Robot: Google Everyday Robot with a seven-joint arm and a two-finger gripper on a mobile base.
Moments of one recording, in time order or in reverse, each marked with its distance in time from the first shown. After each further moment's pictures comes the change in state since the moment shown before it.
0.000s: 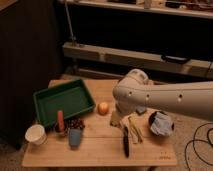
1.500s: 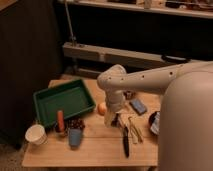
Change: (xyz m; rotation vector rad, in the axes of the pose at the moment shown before) arm -0.018 0.024 0.069 -0.117 0.324 -0.048
